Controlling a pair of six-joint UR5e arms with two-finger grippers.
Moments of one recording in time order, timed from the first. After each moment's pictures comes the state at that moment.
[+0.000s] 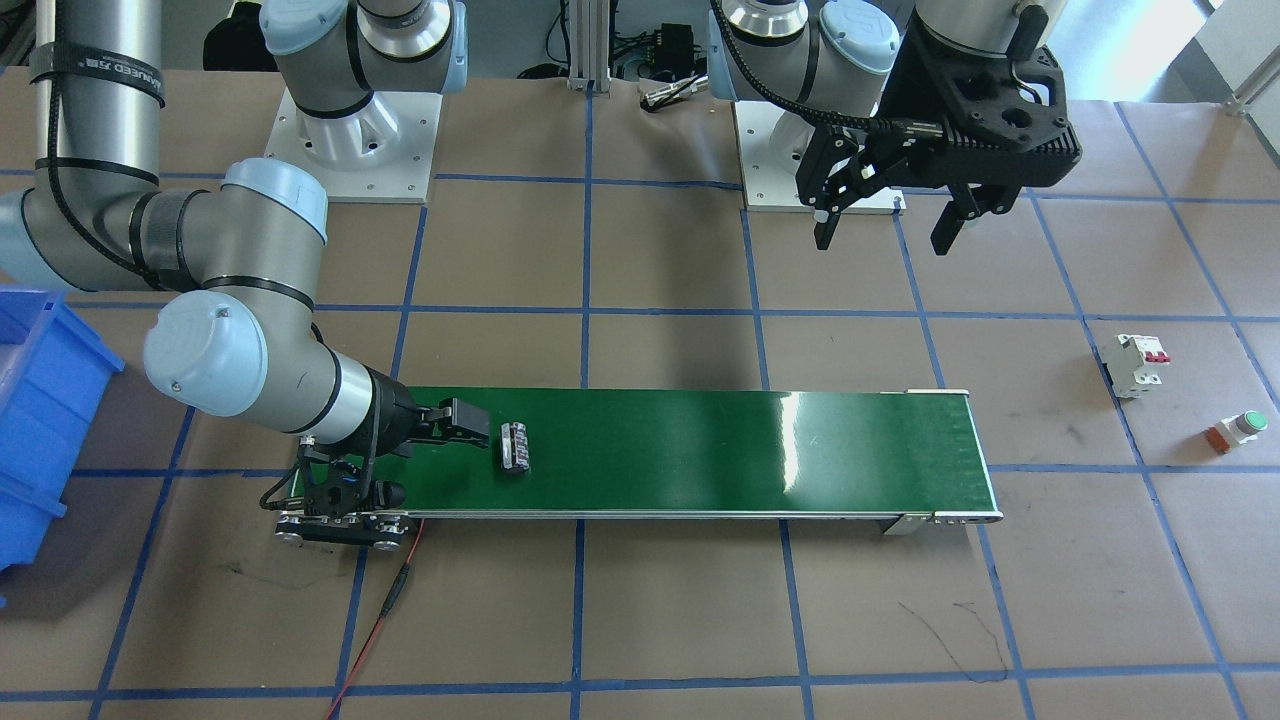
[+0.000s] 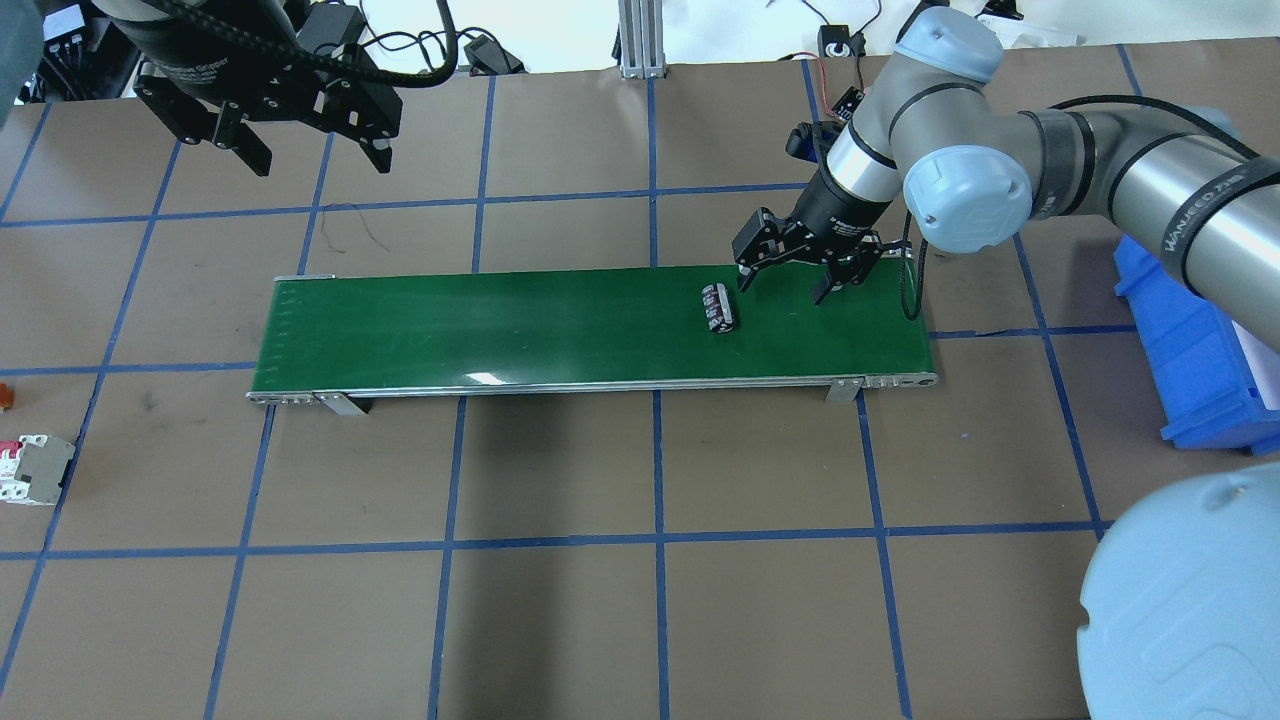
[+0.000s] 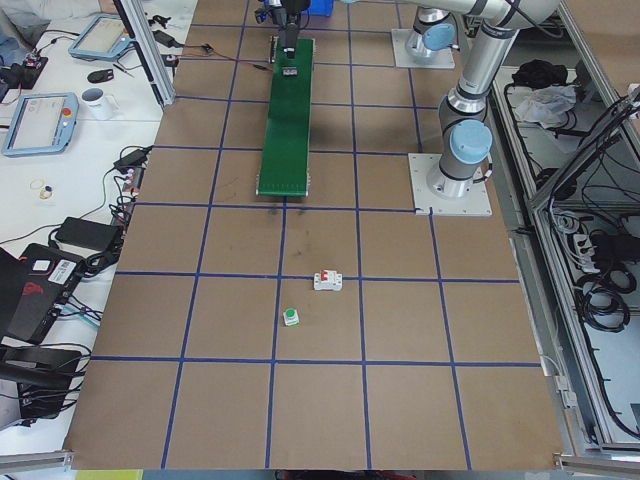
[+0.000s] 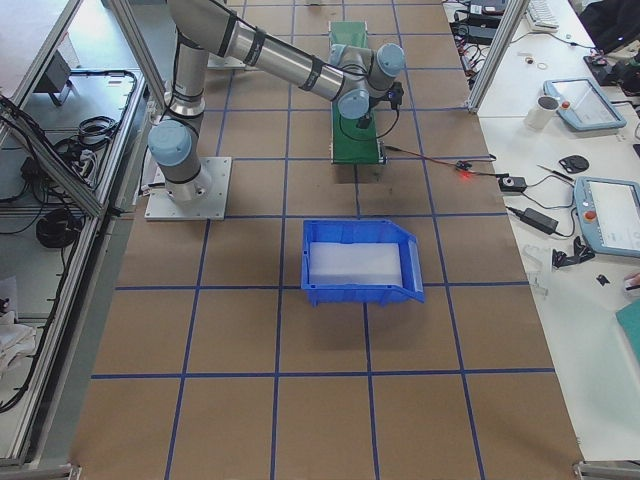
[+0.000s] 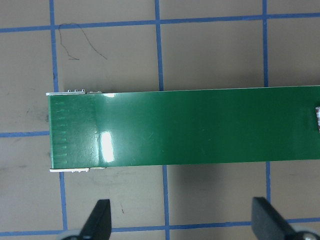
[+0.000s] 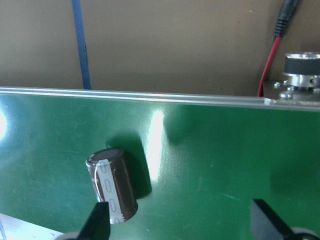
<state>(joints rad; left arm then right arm) -1.60 -1.58 -1.42 -1.60 1.58 0.00 1.57 -1.18 1.67 -1.90 -1.21 -0.03</state>
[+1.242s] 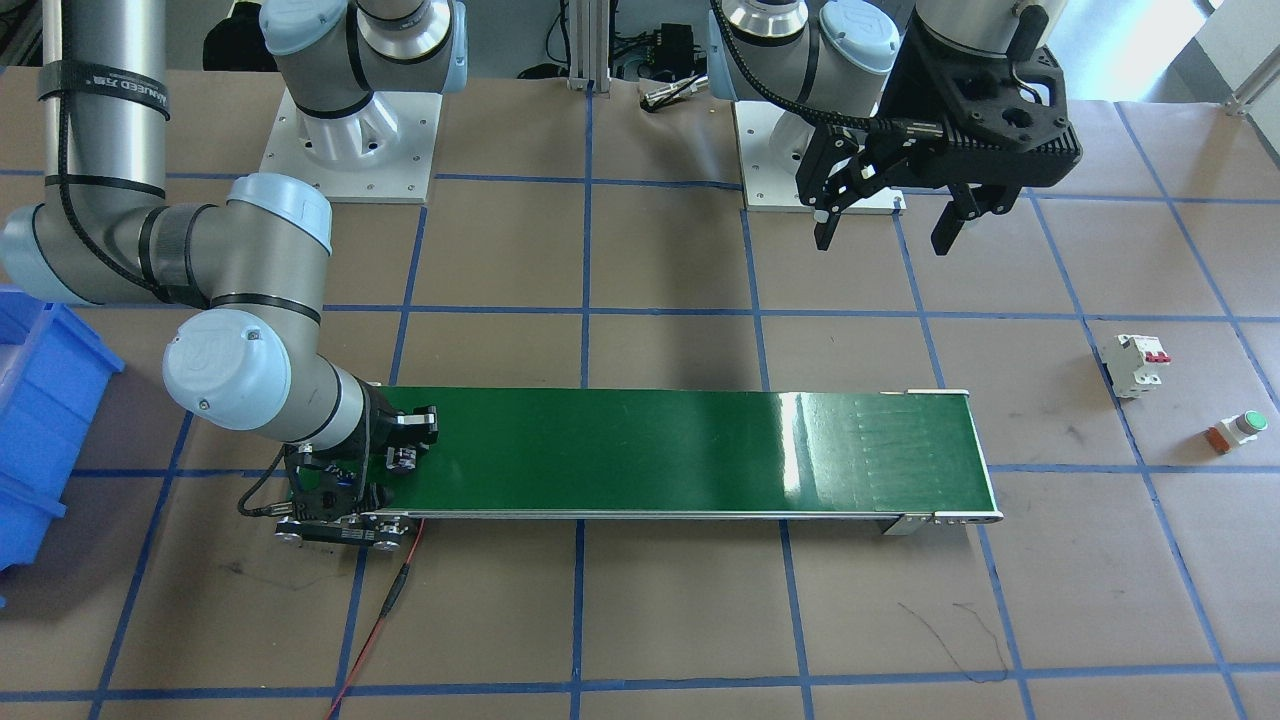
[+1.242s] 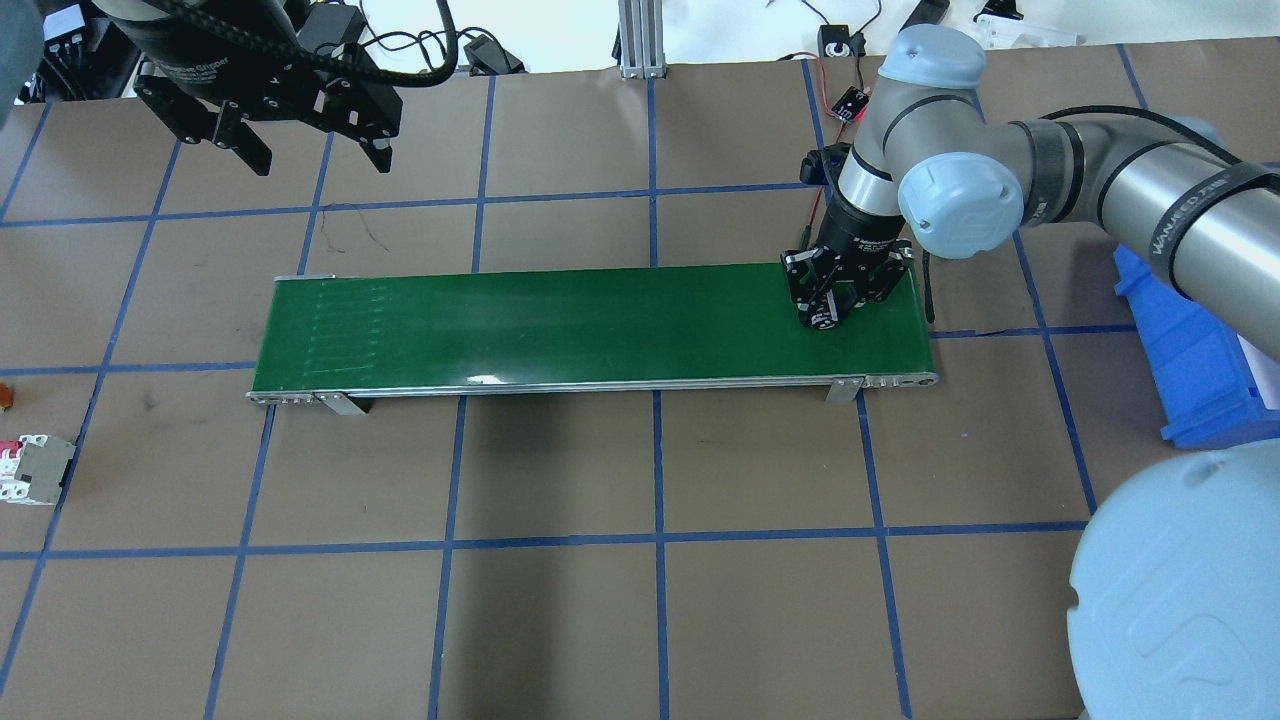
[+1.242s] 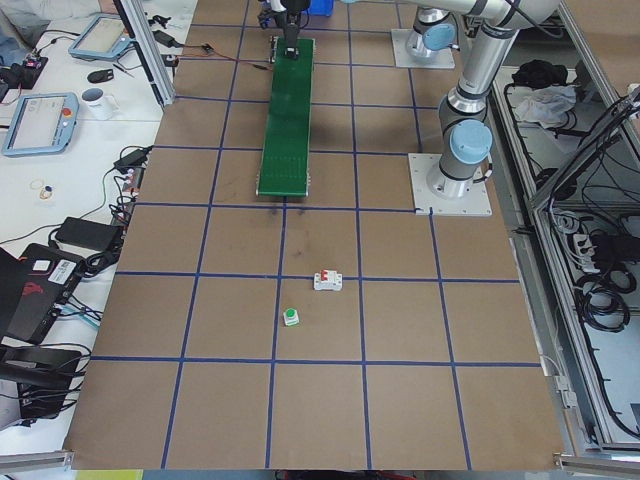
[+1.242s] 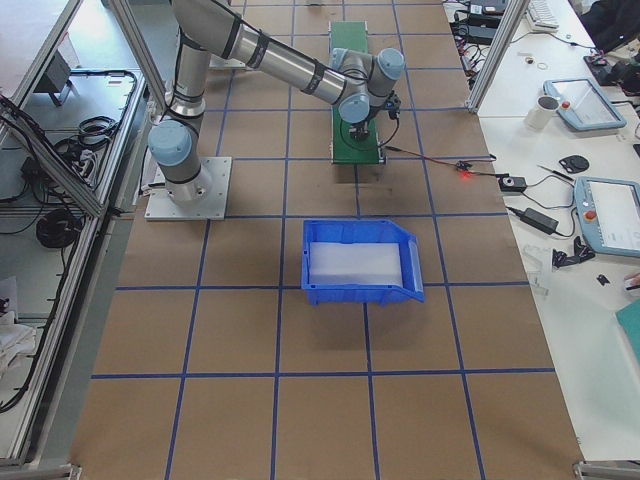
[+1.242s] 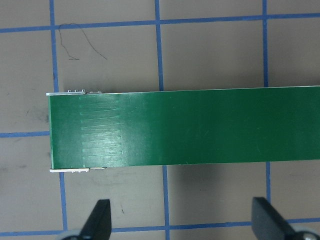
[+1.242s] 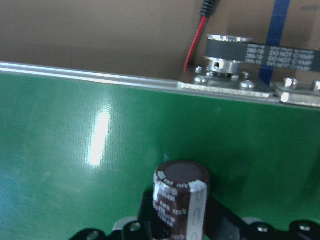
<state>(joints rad) -1.60 -1.58 -1.42 -1.59 1.58 0.00 1.57 -1.16 1.68 -1.88 -1.42 -0.11</state>
